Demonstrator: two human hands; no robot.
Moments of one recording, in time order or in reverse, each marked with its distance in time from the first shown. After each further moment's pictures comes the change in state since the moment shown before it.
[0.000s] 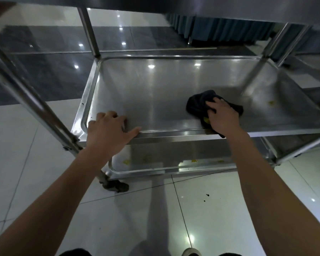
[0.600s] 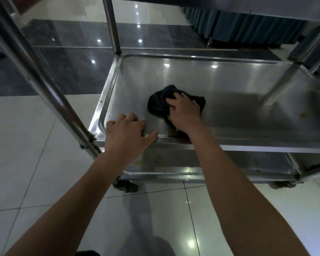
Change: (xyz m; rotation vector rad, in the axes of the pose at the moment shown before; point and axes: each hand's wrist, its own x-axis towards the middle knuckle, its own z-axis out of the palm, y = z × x) left_hand -0.002 -0.009 0.007 0.067 0.018 0.029; right_hand 0.021 -0.166 0.066 -0.012 -0.128 -0.300
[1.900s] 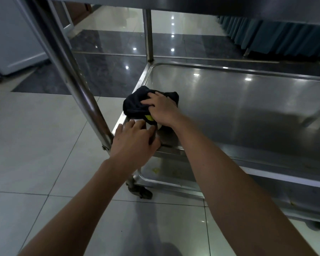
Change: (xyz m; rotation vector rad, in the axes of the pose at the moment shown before) left_hand -0.012 -0.038 -0.017 0.074 -0.116 -0.058; right_hand 0.070 -0.114 0.042 0.198 -0.166 -0.408
